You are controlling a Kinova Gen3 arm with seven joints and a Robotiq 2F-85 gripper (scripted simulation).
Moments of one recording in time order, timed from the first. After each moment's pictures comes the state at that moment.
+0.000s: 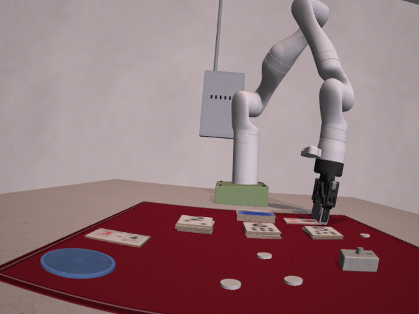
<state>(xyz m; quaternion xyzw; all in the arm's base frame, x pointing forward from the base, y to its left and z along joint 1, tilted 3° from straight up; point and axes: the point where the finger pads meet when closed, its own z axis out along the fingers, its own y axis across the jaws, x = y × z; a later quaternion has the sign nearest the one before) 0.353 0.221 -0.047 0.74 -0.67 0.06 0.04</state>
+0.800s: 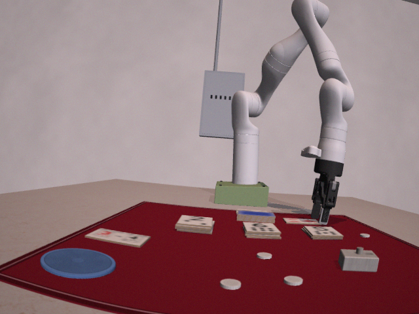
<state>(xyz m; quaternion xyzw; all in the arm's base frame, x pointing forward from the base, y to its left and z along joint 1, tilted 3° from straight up) 0.353 0.221 -0.047 0.74 -0.67 0.06 0.04</state>
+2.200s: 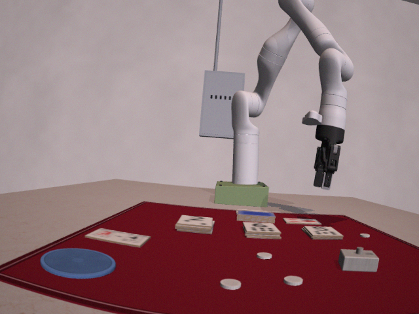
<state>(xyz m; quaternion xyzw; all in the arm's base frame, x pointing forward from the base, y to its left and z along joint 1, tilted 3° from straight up) 0.348 0.222 0.036 0.74 -0.67 0.07 0.04</state>
